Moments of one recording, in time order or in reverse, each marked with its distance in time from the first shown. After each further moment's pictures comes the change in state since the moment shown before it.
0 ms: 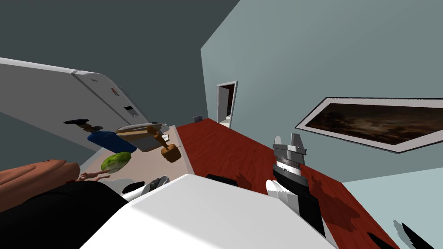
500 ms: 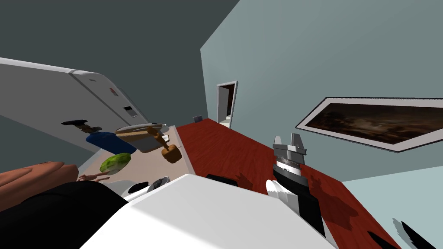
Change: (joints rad) left arm -0.035 -0.018 -0.026 0.069 -0.038 -0.052 0.020; right arm 0.000 0.000 0.000 0.000 0.000 0.000 0.000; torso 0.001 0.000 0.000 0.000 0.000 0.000
